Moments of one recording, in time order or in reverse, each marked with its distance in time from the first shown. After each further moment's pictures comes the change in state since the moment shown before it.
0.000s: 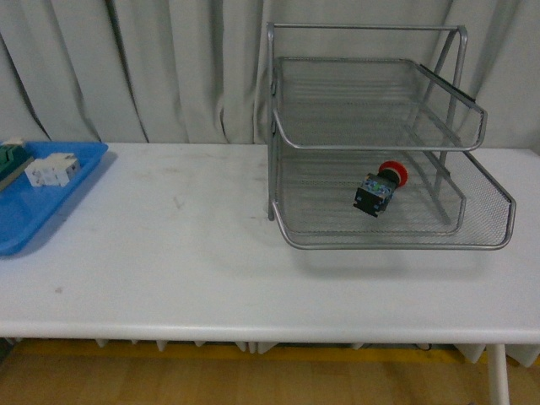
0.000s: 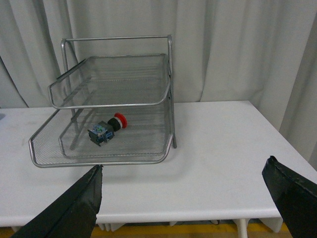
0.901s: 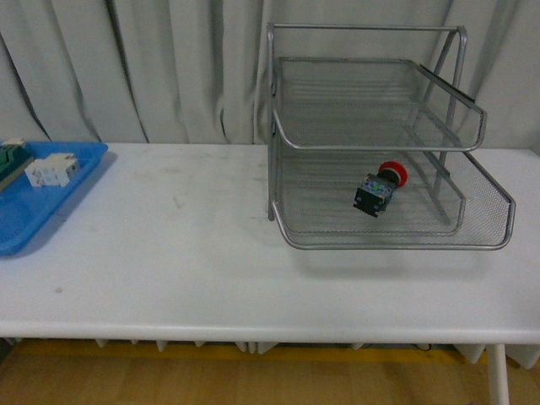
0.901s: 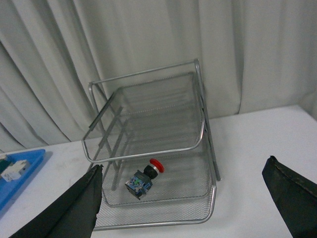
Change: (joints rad) left arm 0.000 0.001 0.000 -0.016 0.000 0.000; right arm -0.027 0.786 0.305 0.480 -0.127 0.207
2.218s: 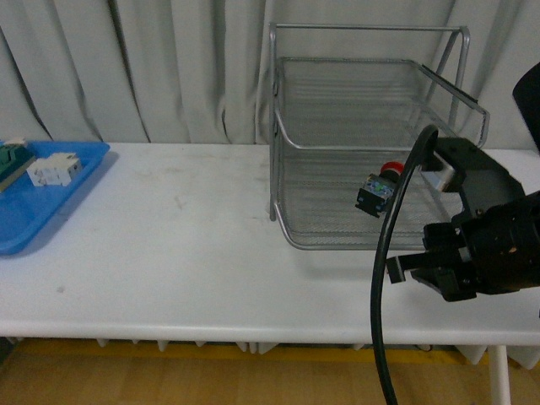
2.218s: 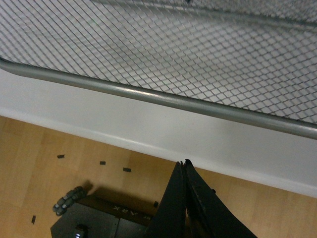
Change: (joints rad) left arm 0.000 0.000 0.000 0.000 0.000 0.000; right arm 0.257 1.022 0.583 -0.484 0.006 -0.171
